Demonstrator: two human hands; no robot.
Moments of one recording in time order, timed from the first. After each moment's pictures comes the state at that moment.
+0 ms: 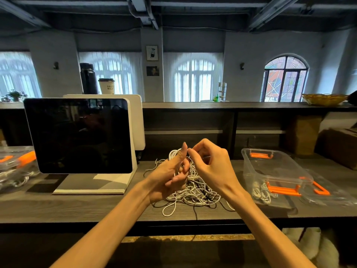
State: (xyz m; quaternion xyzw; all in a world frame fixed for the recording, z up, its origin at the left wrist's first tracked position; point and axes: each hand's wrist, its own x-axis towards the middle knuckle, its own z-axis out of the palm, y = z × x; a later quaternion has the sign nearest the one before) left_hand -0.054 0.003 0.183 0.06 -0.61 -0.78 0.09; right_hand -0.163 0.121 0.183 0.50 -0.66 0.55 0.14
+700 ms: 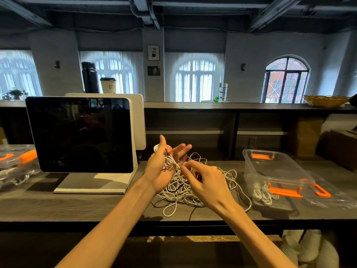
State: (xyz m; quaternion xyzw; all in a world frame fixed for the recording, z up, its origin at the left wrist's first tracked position) left_hand -0.068 -0.011 0.188 0.10 -0.41 -0.86 0.30; right_hand -0.157 0.114 0.145 0.54 -0.70 0.44 0.13
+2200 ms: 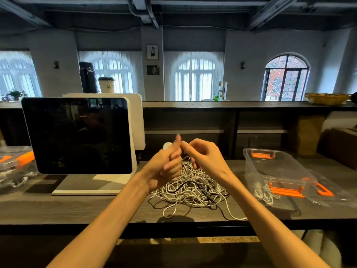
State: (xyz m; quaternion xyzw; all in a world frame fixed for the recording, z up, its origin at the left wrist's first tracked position) left_hand -0.072 -0.031 0.187 0.02 -0.57 -0.81 0.15; right_hand -0.196 0.090 0.183 0.53 -0.62 0.58 -0.04
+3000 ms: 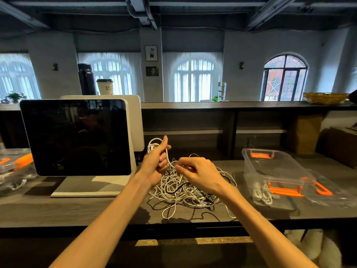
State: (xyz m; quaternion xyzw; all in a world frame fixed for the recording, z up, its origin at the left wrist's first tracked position) left_hand -0.089 -0.051 0.175 0.17 -0.50 -0.79 0.31; right_hand -0.190 0.087 0.162 0.60 -0.72 0.34 0.03
